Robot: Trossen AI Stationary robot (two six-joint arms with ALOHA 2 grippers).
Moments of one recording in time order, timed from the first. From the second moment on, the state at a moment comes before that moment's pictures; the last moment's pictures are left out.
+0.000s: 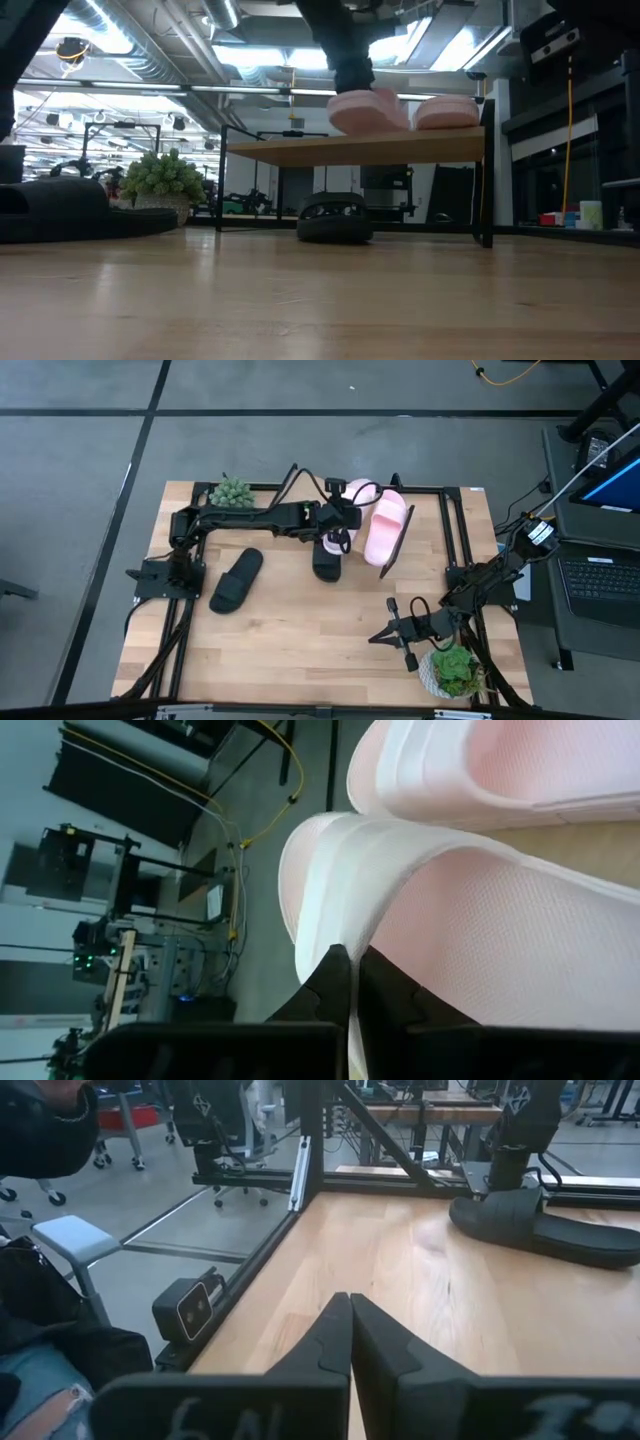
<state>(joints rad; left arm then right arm) 0.14 1.94 1.75 -0.45 -0.71 0.64 0.73 1.44 0.40 0.88 0.46 0.12</state>
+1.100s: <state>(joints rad) 0.17 1.95 1.75 -0.38 -0.67 0.58 0.73 1.44 0.40 0.89 0.46 0.05</state>
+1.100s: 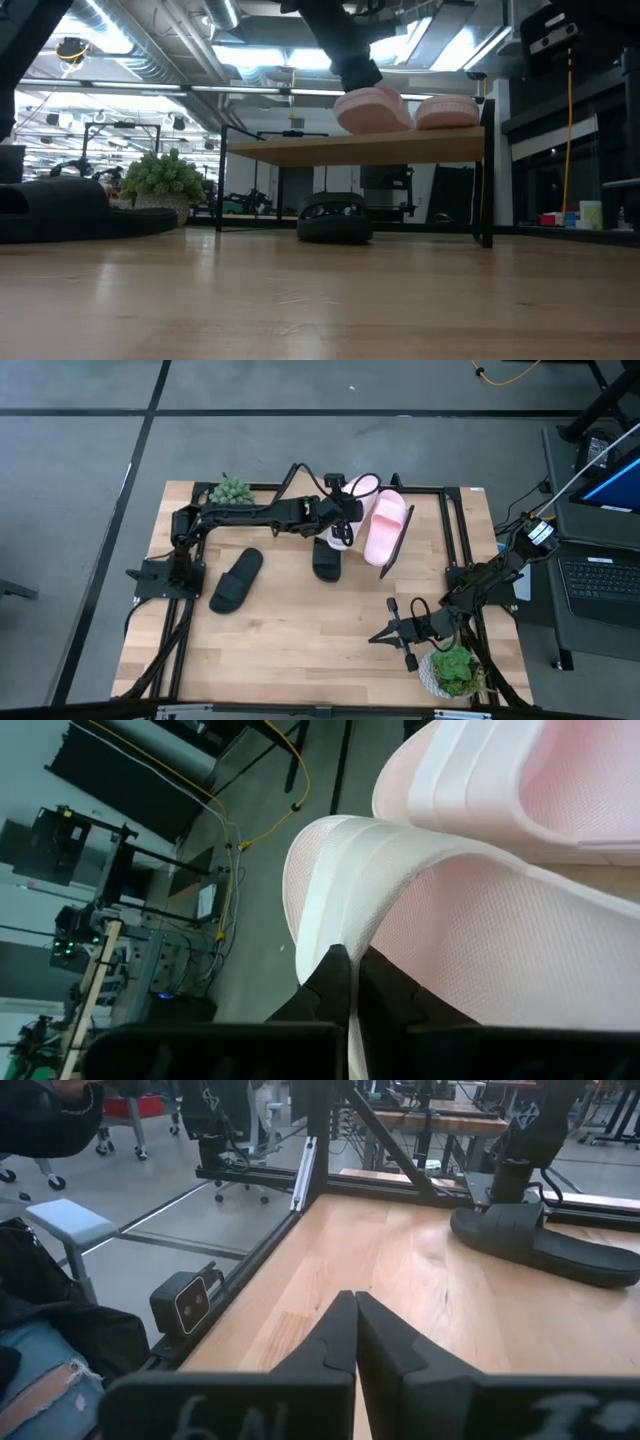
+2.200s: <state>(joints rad) 0.19 1.99 1.95 -0.55 -0.68 0.55 0.70 1.44 0.41 0.90 0.46 0.02</state>
